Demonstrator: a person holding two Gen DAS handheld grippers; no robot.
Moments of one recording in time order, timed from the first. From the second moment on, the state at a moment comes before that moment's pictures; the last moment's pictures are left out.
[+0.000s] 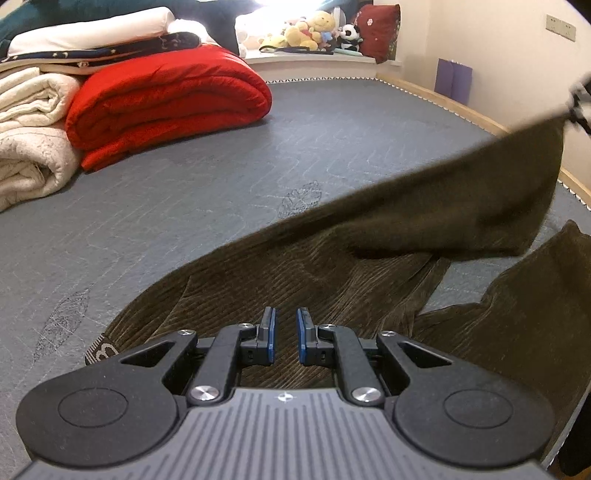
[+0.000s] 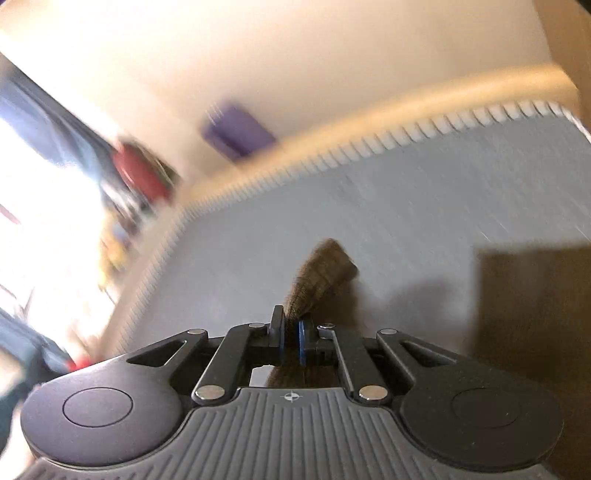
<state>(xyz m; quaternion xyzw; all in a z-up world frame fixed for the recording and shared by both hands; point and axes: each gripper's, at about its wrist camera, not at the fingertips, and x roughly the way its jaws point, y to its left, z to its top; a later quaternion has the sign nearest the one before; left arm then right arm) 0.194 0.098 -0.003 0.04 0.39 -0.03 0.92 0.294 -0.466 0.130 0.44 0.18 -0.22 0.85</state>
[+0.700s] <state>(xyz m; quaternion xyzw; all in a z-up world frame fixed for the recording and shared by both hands) 0.238 -0.006 -0.050 0.02 0.38 -0.16 0.91 0.339 -0.522 -0.060 0.42 0.35 -0.27 0.79</state>
